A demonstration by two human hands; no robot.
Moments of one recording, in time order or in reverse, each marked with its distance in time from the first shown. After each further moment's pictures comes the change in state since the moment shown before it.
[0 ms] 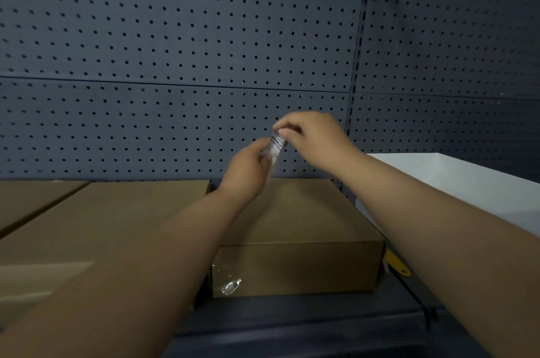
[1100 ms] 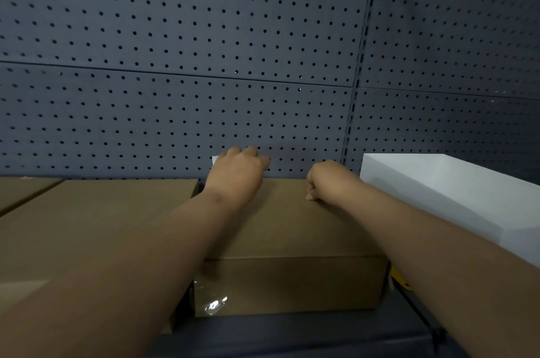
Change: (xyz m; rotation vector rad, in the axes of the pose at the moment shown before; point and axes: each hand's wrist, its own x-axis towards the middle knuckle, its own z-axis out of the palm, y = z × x) left_hand 0.028 -0.037 0.017 0.936 -0.036 0.246; right_hand 0.012 0.087 0.053 -0.504 -0.583 0.333
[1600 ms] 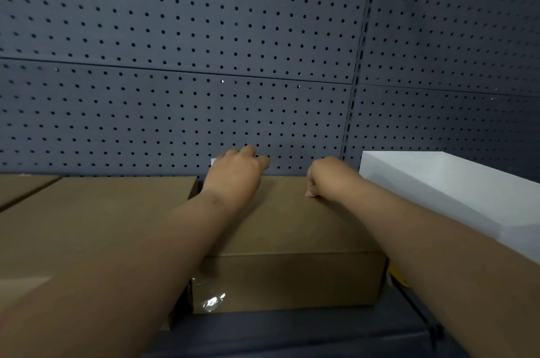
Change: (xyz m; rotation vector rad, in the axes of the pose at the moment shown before) left_hand -0.002 -0.001 0.009 -0.023 0.031 0.019; right_hand 0.004 -0.002 -0.004 -0.103 -0.162 0.076
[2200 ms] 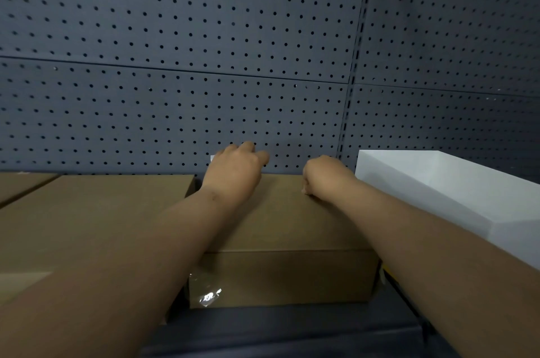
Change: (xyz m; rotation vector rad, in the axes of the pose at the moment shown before) left_hand 0.000 0.004 -0.001 -0.041 0.086 0.007; right_hand -0.001 -0.001 0.013 0.011 0.208 -0.023
